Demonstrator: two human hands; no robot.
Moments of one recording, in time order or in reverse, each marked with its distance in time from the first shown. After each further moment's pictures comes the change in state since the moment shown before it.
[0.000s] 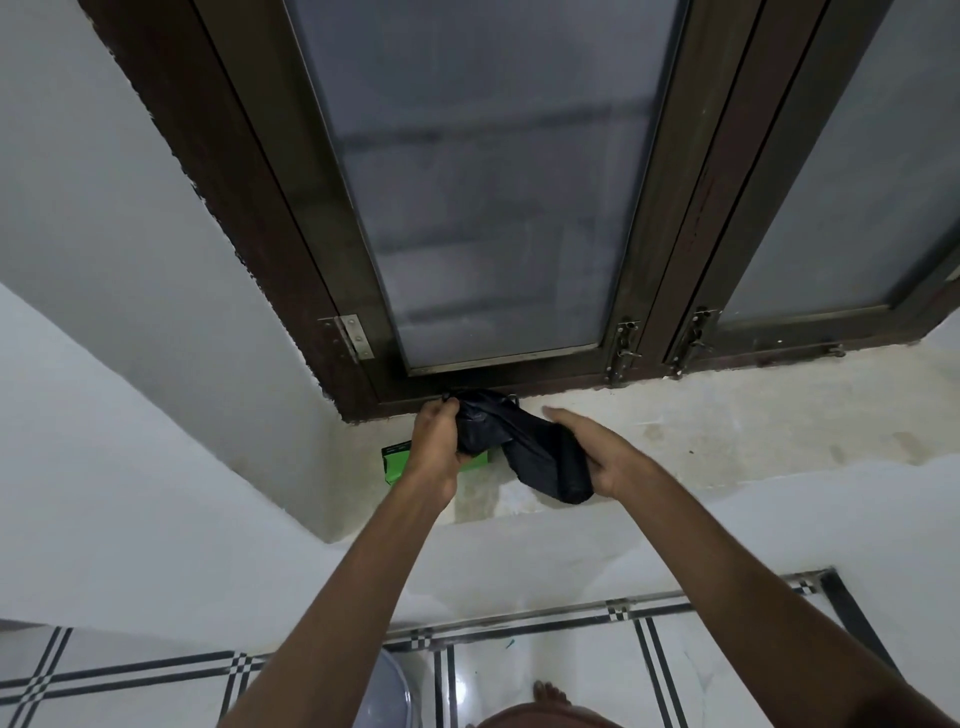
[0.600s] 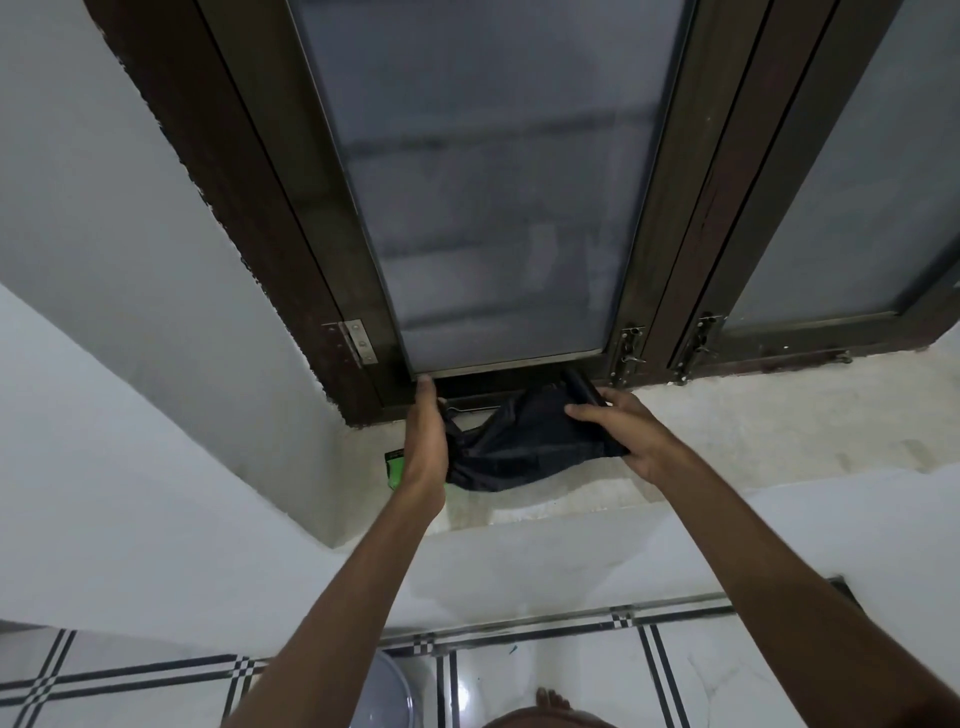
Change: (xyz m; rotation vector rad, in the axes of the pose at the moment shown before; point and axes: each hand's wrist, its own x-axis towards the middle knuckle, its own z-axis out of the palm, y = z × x) left_hand -0.003 0.006 -0.012 0.152 0.076 0.020; right_hand -0.009 -0.027 -0.026 -0.215 0.118 -0.368
